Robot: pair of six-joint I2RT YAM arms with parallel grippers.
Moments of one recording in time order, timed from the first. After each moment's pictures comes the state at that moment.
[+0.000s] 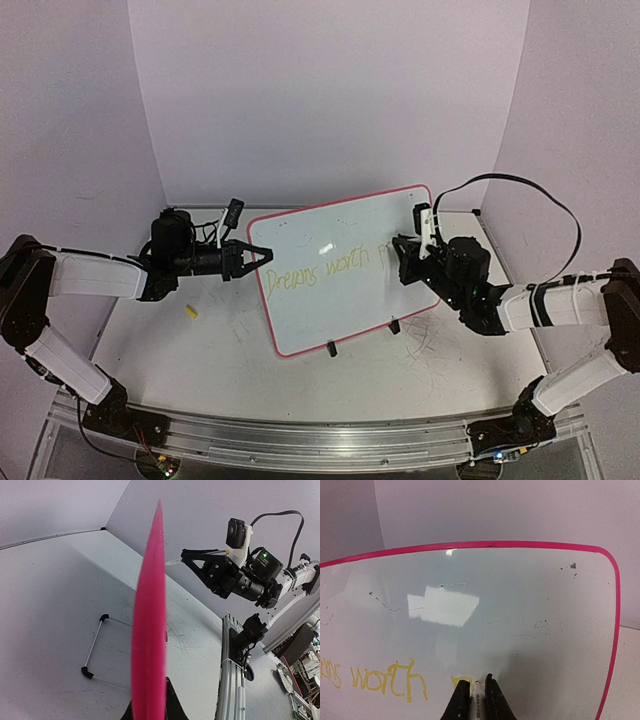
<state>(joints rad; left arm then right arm) -0.51 1.48 0.71 0.57 0.78 -0.38 0.70 1.41 0.61 0.70 0.24 0.06</state>
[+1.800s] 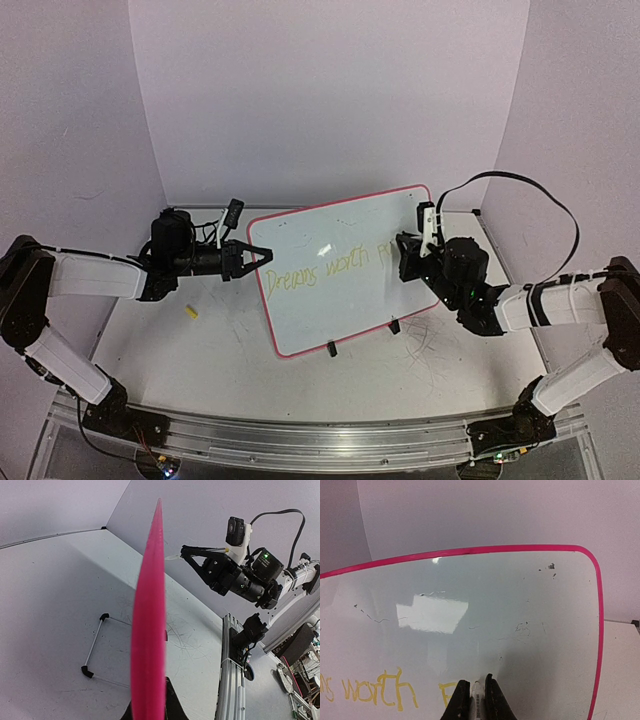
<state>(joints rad) -0.51 1.47 0.71 0.56 0.77 -0.37 0.71 1.43 0.61 0.73 0.33 0.09</state>
